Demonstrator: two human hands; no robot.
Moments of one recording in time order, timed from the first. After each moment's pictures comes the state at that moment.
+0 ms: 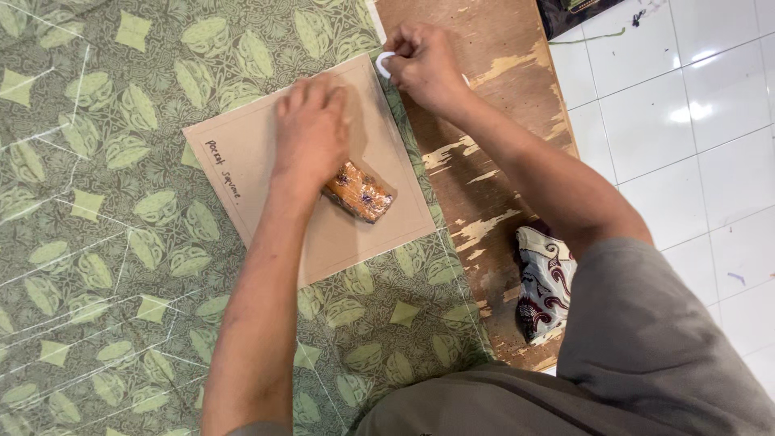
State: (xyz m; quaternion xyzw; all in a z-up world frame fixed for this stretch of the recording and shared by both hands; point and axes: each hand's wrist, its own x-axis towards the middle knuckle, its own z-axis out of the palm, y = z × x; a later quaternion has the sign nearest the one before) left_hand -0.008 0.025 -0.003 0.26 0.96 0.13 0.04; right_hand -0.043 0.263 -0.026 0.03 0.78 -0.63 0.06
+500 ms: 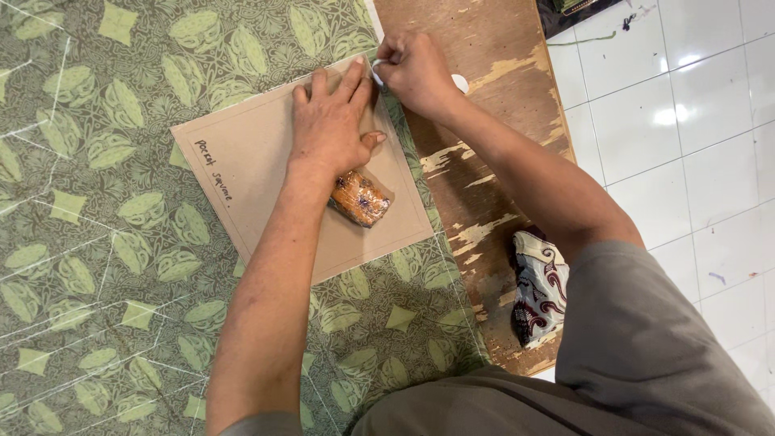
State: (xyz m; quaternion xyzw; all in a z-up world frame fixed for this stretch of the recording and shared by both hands) left_hand -0.018 0.060 0.008 0.28 0.95 0.11 0.12; right_hand -0.048 0.258 -0.037 -0.04 0.90 -0.44 -0.02
